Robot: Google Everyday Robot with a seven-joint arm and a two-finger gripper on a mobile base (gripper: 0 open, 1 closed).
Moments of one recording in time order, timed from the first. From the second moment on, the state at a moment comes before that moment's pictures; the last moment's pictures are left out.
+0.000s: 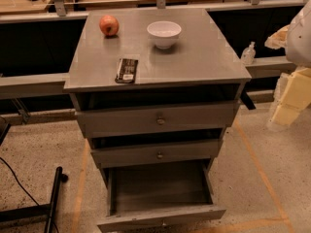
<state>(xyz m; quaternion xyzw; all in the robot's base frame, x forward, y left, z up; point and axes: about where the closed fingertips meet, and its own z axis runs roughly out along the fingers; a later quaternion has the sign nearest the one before) 0.438 -0.215 0.981 -0.60 0.78 -0.04 0.17</state>
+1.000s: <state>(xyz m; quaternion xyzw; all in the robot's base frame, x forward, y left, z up) 0.562 -0.121 0.997 -0.66 0.71 0.01 0.25</state>
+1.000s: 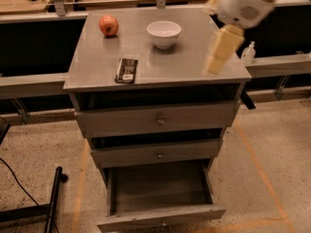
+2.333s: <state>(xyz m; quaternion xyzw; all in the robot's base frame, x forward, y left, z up) 0.717 0.098 0.955 -0.63 0.71 0.15 0.28</state>
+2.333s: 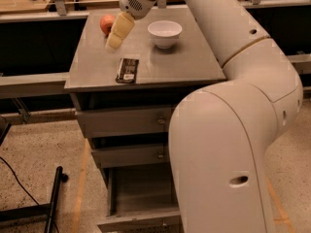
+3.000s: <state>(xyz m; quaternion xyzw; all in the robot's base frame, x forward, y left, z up) 0.725 0.082 0.884 -0.69 0.66 0.16 0.25</state>
